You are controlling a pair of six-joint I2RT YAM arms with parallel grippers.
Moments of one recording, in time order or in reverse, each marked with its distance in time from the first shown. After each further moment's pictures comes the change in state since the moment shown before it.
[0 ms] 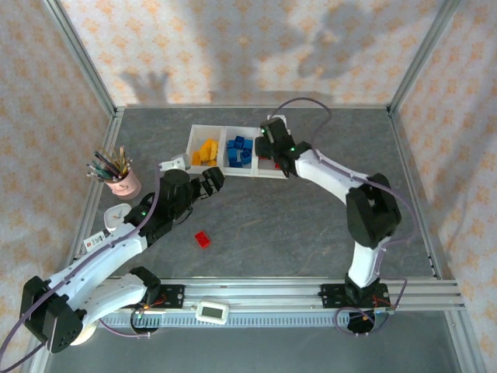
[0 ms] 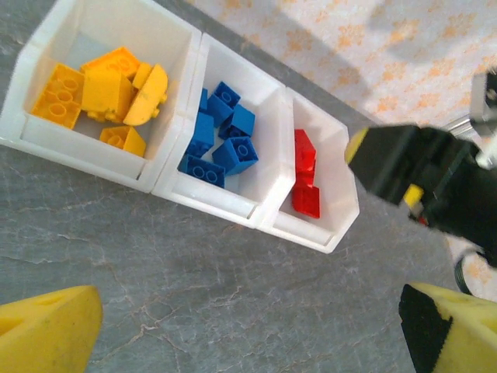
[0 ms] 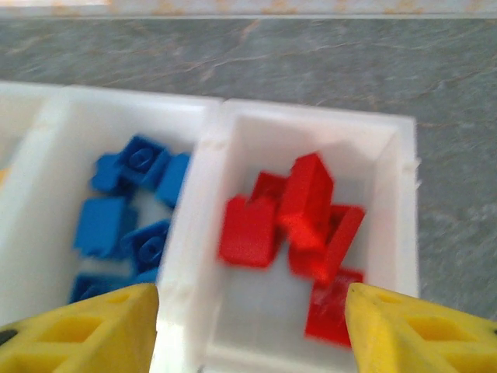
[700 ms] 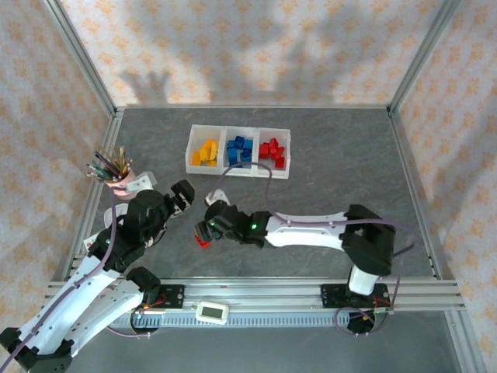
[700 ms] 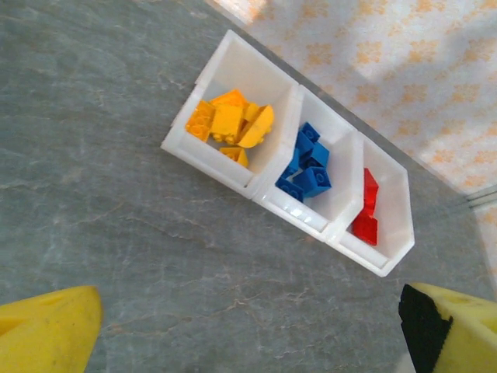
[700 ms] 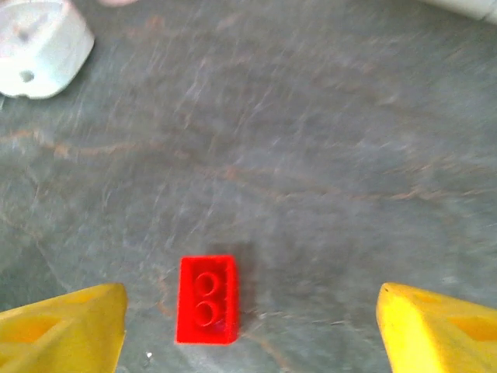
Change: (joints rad) left arm 0.001 -0.341 -0.003 -0.406 -0.197 -0.080; right arm 0.614 -0.043 -0.236 0.131 -0.033 0.185
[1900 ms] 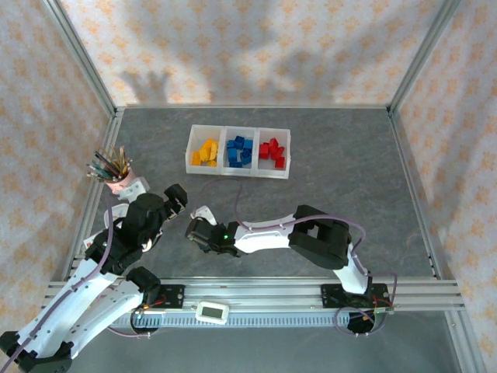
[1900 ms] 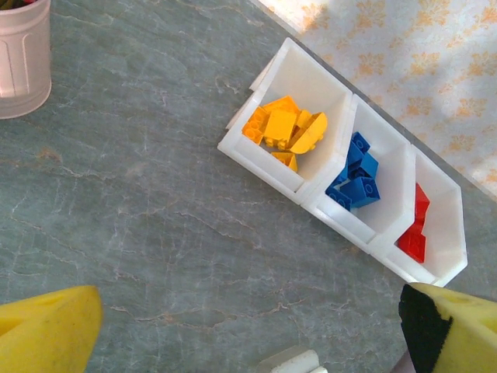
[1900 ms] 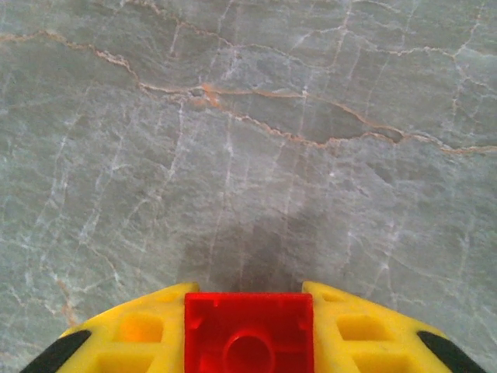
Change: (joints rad) left arm 0.002 -0.008 0.003 -0.104 -0.079 -0.050; right arm 0.041 0.299 0.145 -0.039 0.071 0.007
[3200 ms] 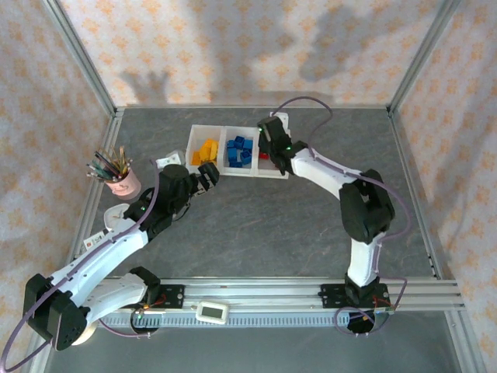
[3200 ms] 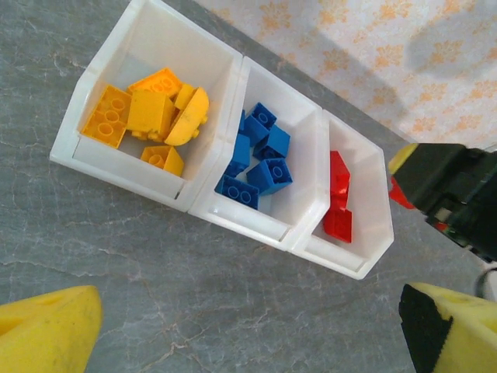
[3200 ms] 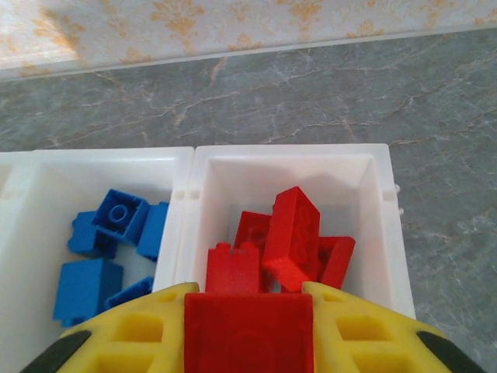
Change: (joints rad) left arm 0.047 0.403 0.038 0.484 0.239 0.132; right arm -0.700 -0.127 0.177 -0.026 0.057 -0.110
